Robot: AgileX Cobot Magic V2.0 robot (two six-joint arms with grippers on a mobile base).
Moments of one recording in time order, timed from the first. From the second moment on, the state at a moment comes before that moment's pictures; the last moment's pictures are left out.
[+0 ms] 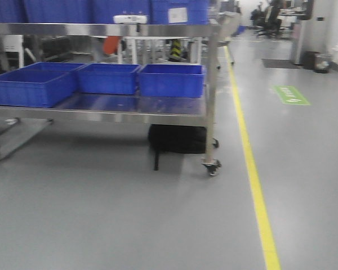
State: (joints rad) left arm -0.05 -0.01 0.01 -0.12 0.08 0.04; right arm 0.16 0.76 -0.77 -0.08 0.99 0.25
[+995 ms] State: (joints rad) left arm -0.05 -0.01 0.01 -0.12 0.08 0.04; right arm 0.16 0.76 -0.77 -0.08 0.99 0.25
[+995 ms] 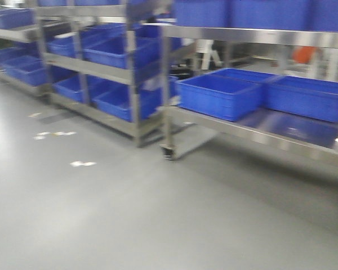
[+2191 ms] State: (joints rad) left arm -0.05 -0.01 0.01 -0.12 0.08 0.04; right arm 0.16 0.76 -0.77 -0.08 0.99 0.25
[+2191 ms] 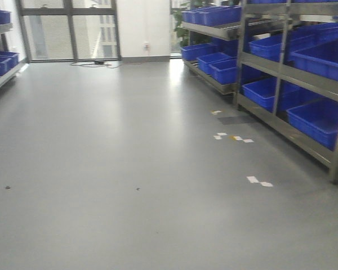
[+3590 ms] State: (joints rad) left arm -0.05 -0.01 0.01 -0.12 0.08 0.04; right arm 0.16 0.76 -0.77 -0.08 0.99 0.25
